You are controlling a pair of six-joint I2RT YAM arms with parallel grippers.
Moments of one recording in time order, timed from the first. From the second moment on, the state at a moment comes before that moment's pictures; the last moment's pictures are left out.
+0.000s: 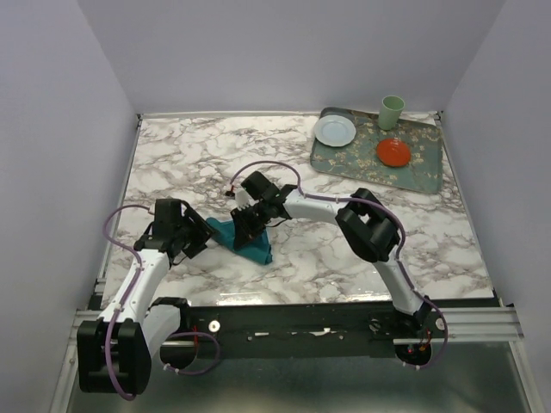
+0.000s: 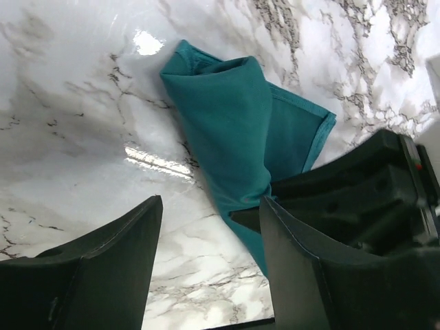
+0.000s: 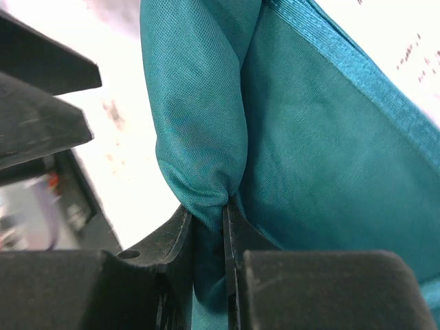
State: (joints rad) left arm -0.04 0.95 0.49 -0.46 0.19 -0.86; right arm 0.94 2.23 1.61 -0.34 -0.52 0.30
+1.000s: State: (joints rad) left arm -0.13 1.12 0.37 -0.10 0.29 -1.01; right arm 0.80 2.49 1.53 0.41 -1.30 1.05
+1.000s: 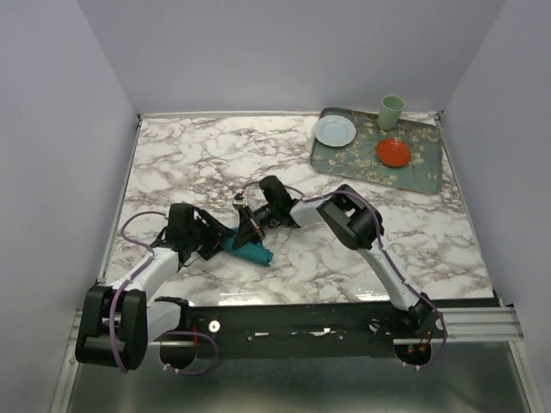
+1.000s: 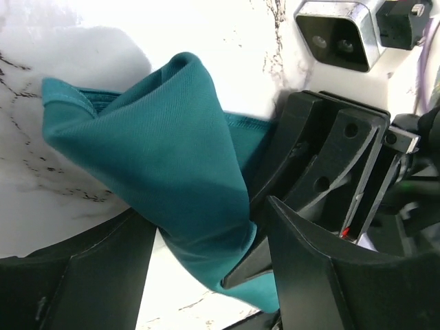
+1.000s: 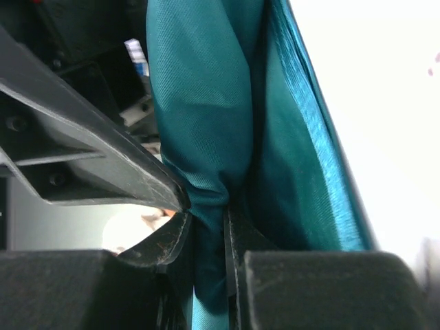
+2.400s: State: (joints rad) left arm -0.14 1.22 0.32 0.08 0.32 -1.01; right arm 0.81 2.30 1.69 -0.37 -0.89 0.51
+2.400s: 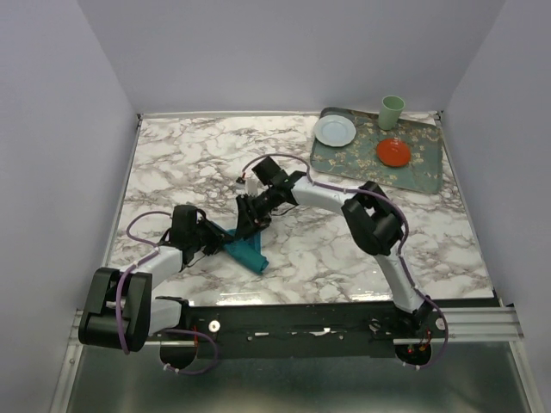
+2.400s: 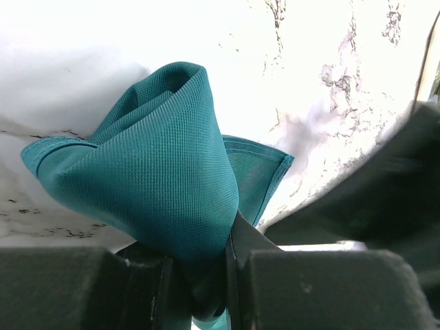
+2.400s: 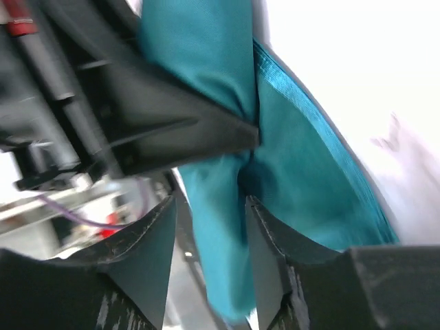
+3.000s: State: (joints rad) left arm -0.14 1.23 0.38 -0.05 0.30 -1.01; right arm 1.13 2.09 1.73 -0.61 -0.09 0.21
